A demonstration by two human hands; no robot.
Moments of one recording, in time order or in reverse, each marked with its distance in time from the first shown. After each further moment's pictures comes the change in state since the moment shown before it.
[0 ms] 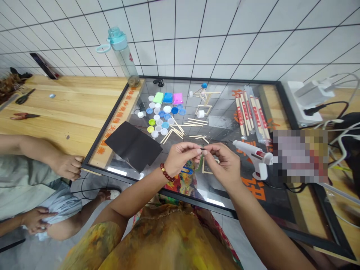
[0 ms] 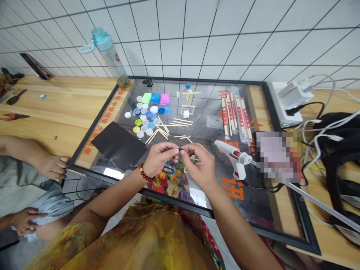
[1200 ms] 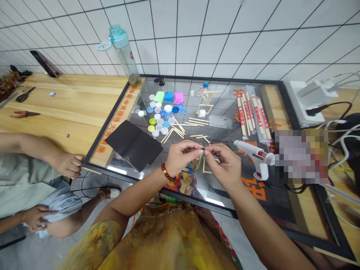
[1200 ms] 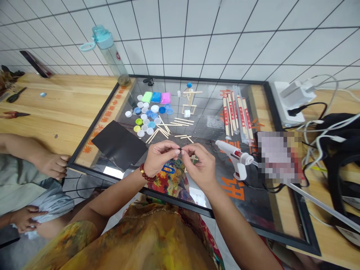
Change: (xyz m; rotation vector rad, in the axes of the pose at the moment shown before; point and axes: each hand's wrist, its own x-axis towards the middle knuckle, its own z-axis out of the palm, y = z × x) left_hand 0.001 -0.006 -0.001 0.163 0.054 0.246; right_hand 0.000 -0.003 0.001 -0.015 0.008 -0.042
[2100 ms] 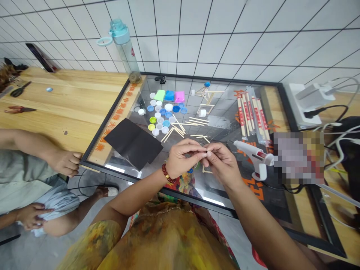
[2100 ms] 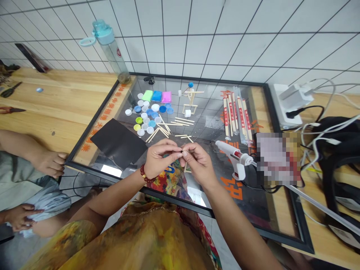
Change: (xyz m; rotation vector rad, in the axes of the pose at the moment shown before) left_hand -0.003 0.009 0.001 0.276 -0.038 0.418; right_hand -0.003 0.009 0.009 0.761 -0.159 0.383
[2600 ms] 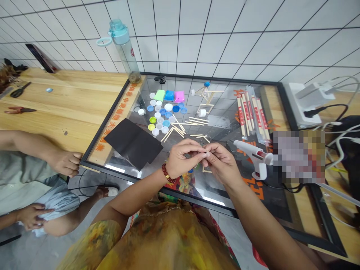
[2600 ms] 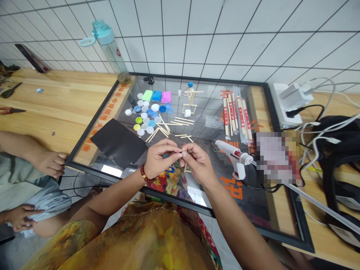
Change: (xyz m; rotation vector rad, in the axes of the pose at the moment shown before) left_hand -0.002 0.001 0.001 0.060 -0.017 -0.015; right_hand 0.001 -0.005 0.002 0.015 0.007 0.112
